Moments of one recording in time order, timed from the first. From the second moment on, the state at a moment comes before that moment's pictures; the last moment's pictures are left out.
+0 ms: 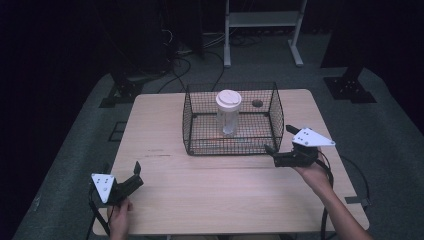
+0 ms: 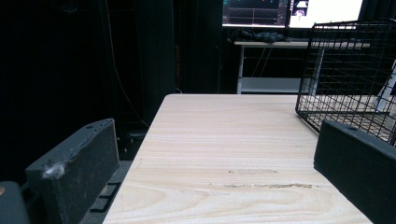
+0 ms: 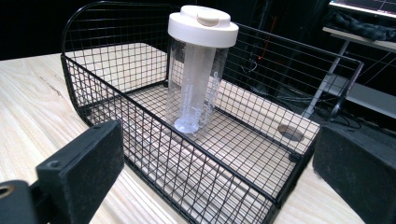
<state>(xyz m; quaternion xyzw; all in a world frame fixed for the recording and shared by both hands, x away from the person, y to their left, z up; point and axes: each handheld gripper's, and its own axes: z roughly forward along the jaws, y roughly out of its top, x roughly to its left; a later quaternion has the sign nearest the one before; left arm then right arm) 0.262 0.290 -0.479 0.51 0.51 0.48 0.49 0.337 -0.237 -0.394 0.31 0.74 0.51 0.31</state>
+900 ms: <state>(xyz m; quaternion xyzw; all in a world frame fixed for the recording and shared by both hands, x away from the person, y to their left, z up) 0.262 0.289 -0.480 0.52 0.51 0.48 0.49 0.310 -0.265 -0.419 0.34 0.73 0.51 0.31</state>
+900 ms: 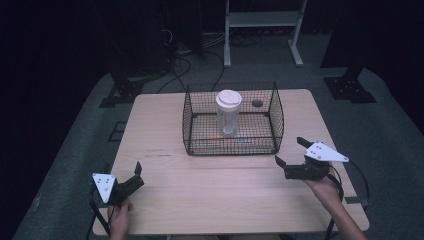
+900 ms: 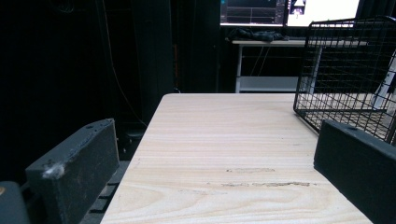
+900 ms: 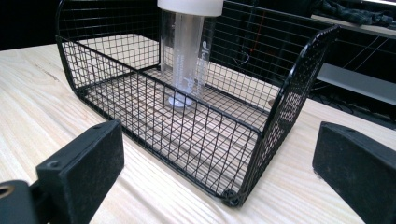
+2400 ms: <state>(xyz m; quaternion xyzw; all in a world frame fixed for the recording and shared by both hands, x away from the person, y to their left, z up) 0.262 0.288 -0.480 0.52 0.51 0.48 0.49 0.256 -0.277 -0.456 0.36 0.70 0.52 0.32</state>
